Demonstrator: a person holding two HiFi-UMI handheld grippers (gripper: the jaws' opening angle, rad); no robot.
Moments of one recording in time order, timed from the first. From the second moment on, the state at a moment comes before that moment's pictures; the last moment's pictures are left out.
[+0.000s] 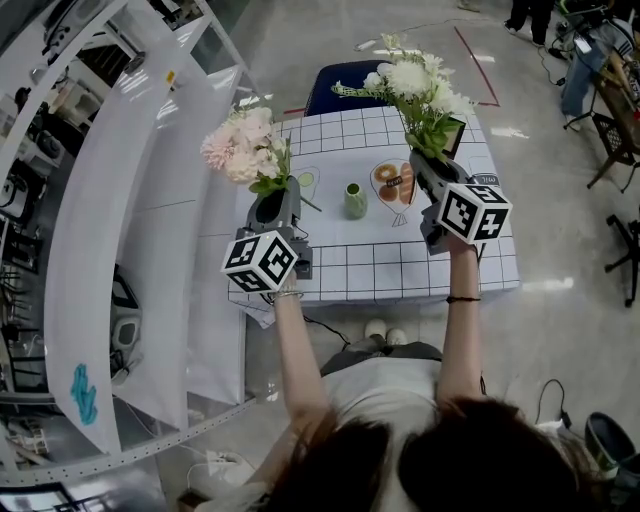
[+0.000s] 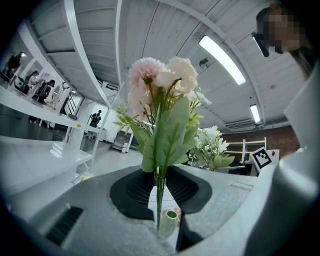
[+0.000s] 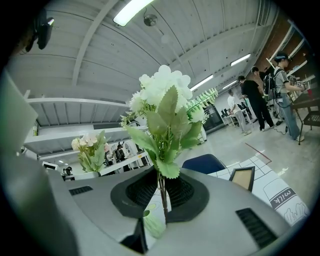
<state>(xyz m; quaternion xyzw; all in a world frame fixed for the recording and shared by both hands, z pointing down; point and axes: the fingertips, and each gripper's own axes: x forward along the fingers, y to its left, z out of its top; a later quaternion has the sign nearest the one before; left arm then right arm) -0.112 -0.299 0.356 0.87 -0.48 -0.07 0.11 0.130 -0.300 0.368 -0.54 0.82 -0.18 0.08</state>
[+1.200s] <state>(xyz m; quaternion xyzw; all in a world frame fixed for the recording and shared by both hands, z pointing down) -0.147 -0.290 0.377 0.83 -0.53 -0.10 0.14 0.104 -0.317 0.354 -0.51 0.84 -0.16 0.09</state>
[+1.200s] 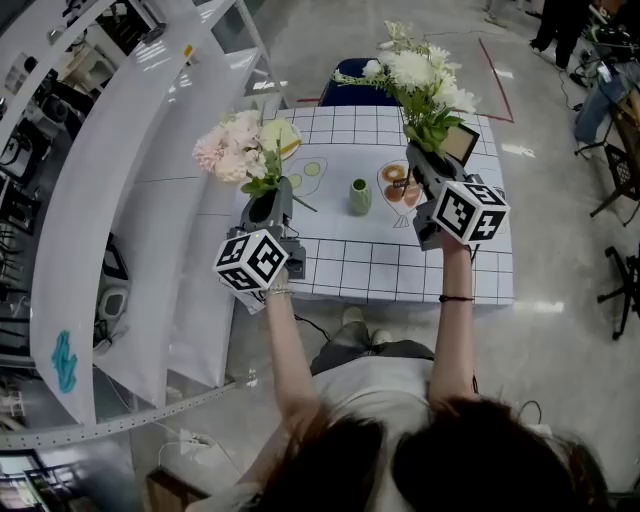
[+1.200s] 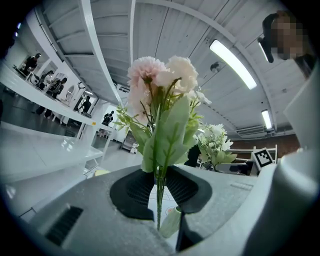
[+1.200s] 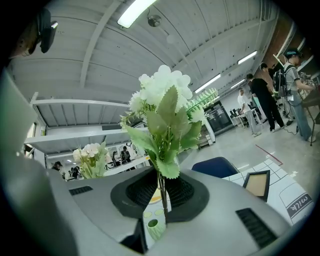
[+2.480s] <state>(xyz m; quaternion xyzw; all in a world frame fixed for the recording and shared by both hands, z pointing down) -0.182 -0.326 0.402 0.84 -0.50 -0.09 0.18 0.039 -0.352 0.365 -0.51 0.84 -0.16 0.12</state>
